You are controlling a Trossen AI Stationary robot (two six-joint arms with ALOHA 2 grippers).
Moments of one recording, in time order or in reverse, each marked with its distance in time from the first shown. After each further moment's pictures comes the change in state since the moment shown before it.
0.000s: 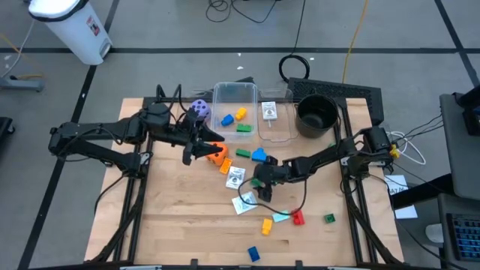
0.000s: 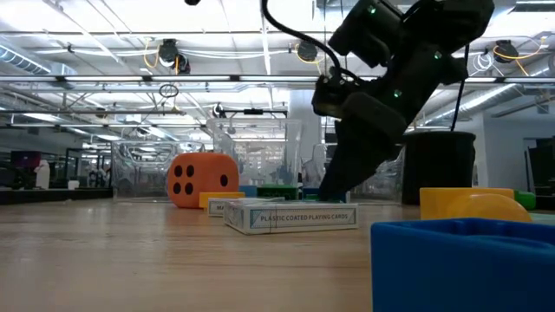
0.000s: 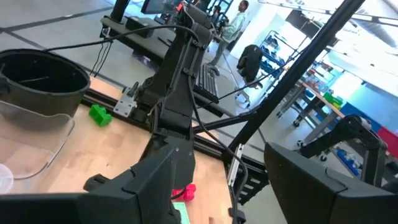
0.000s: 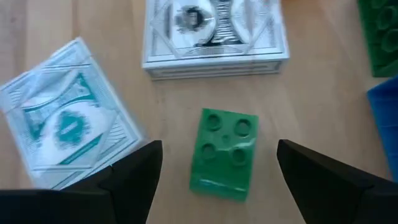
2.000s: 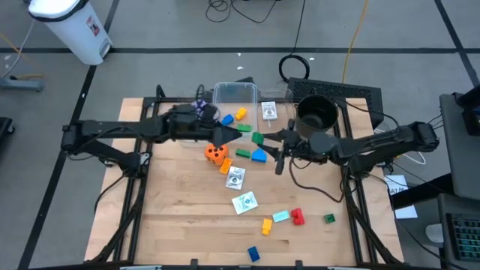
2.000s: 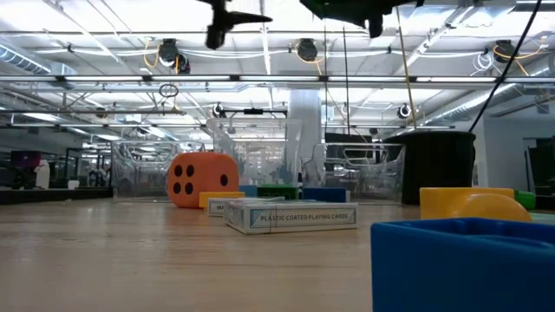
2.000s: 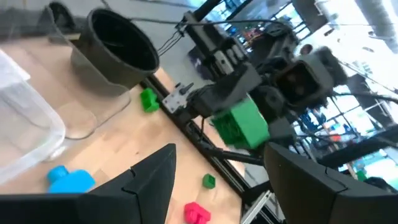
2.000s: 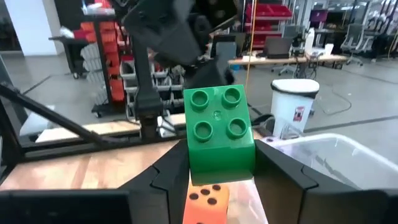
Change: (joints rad) left arm 0.071 0.192 -0.002 0.102 -0.171 -0.351; right arm -0.041 -0.582 -0.071 0.331 0.259 -0.341
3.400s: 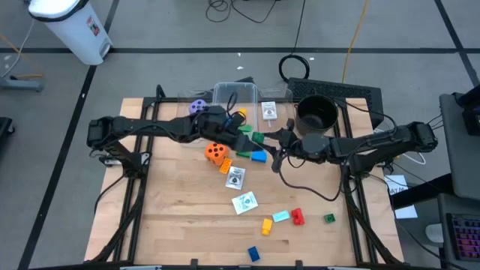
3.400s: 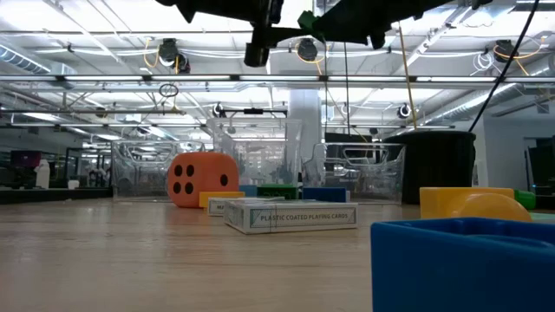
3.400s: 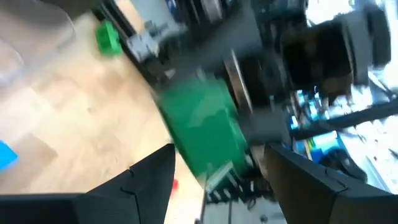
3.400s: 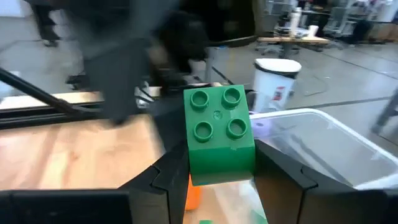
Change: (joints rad) left arm 0.025 0.299 0.150 0.079 0.302 -0.119; right arm -0.020 0.028 0.000 -0.095 0.046 -0.022
